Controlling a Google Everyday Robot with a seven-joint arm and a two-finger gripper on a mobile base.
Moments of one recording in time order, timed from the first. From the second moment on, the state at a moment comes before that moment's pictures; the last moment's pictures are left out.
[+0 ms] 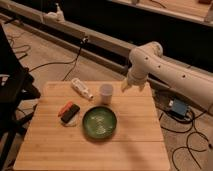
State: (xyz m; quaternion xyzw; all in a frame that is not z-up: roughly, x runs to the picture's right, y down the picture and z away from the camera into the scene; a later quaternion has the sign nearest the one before) arm 0.163 0.006 0.769 -0.21 0.16 0.67 0.70
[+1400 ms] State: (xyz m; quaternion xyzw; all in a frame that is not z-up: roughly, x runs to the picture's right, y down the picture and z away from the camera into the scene) arm 0.095 -0.034 0.769 -0.22 0.13 0.70 0.67
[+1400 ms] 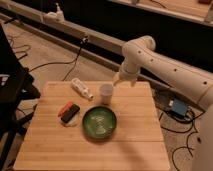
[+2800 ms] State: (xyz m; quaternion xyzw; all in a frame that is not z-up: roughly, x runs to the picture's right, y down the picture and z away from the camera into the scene) arm -0.152 -0.005 0.766 -0.27 0.07 0.57 0.77
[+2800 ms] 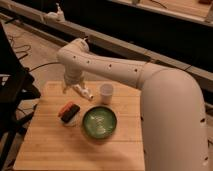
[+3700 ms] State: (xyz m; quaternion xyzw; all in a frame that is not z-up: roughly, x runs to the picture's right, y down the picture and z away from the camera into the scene) arm -0.186 0.018 0.808 -0.32 0.07 0.54 0.77
